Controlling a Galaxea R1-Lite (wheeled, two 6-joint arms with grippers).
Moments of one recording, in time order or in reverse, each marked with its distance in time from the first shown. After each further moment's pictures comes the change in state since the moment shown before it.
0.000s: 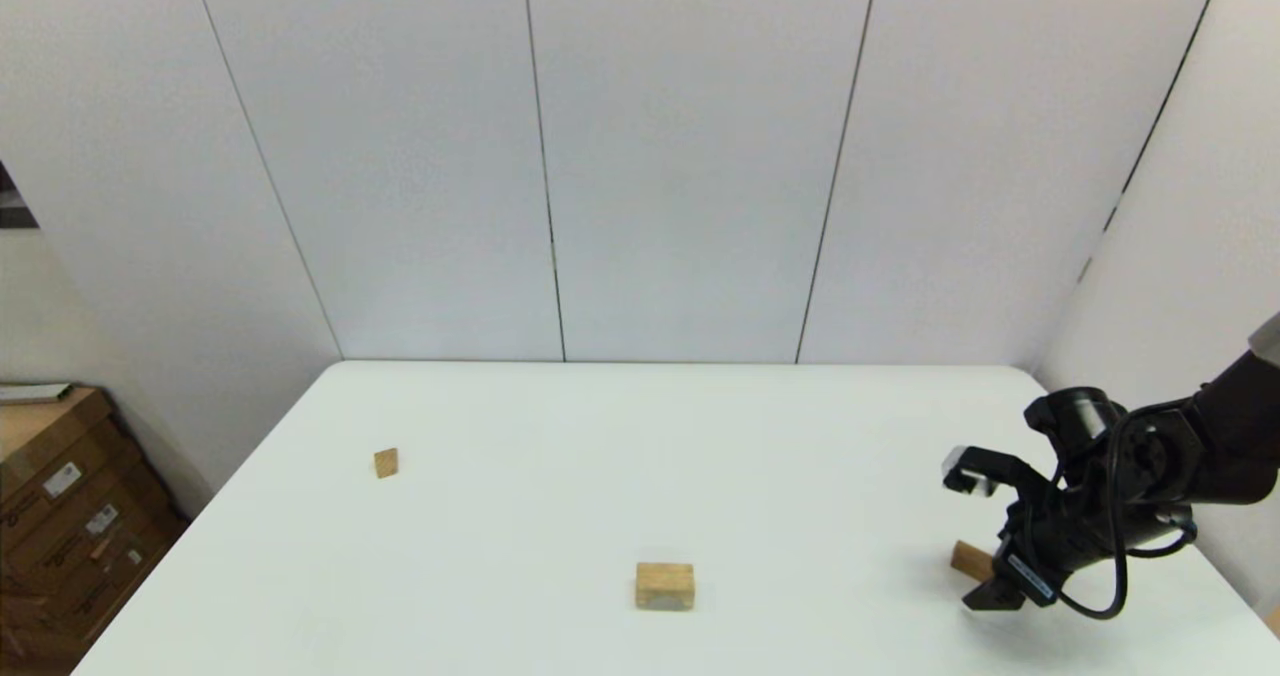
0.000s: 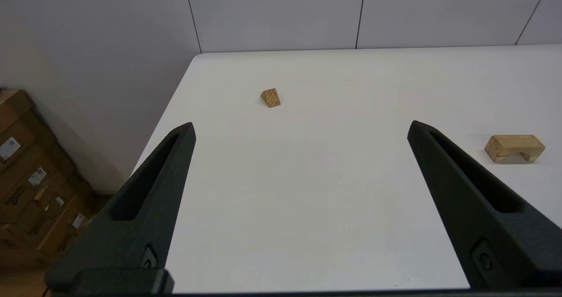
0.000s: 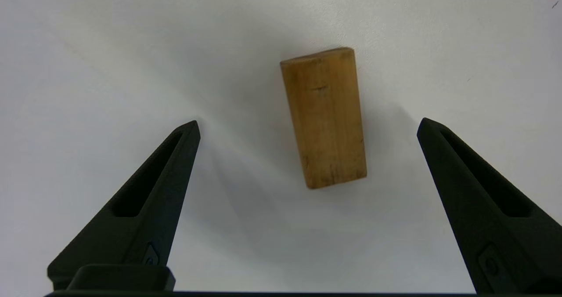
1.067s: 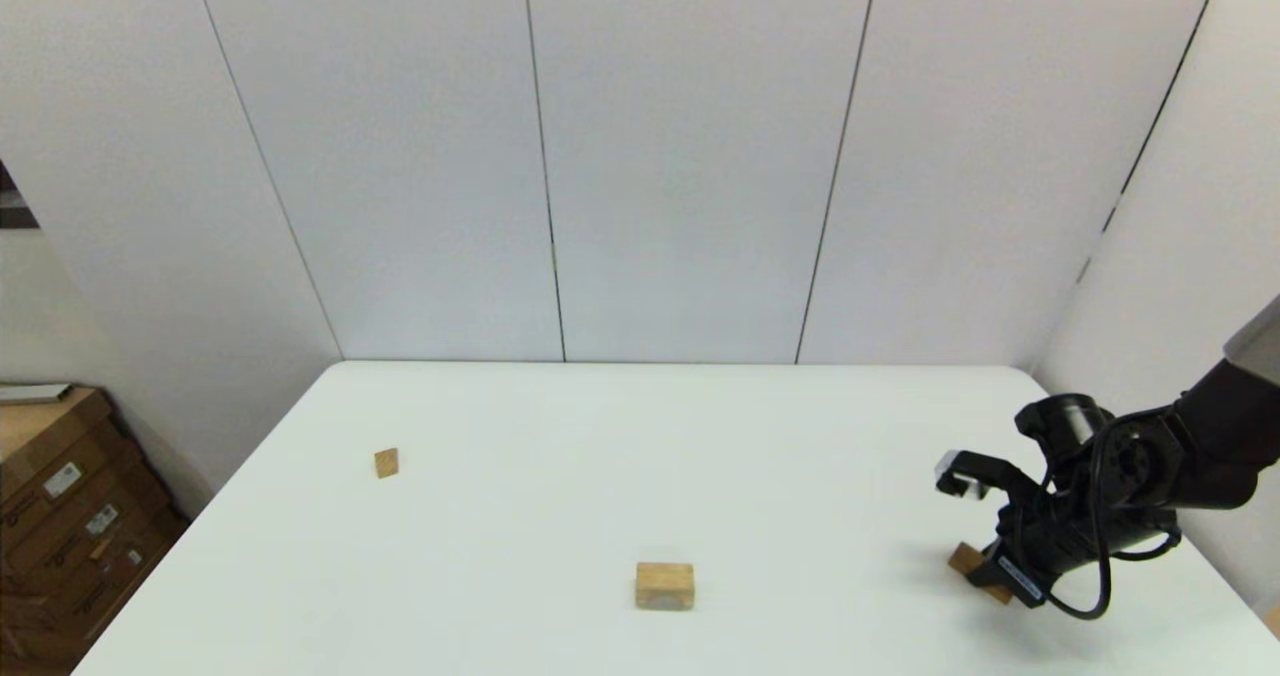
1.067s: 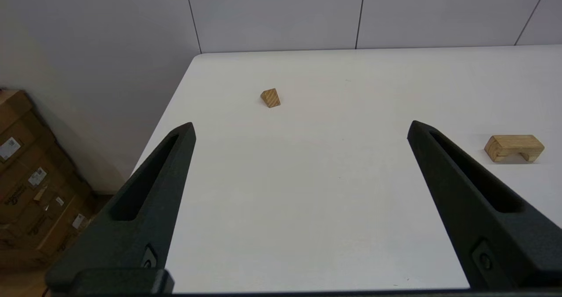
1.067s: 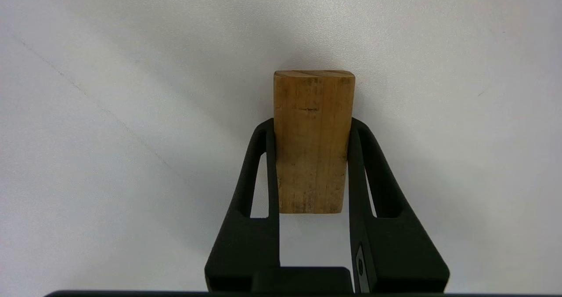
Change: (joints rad) left arm 0.000 0.000 0.000 0.000 0.000 0.000; right arm 0.000 0.047 -0.011 -0.025 -0.001 0.004
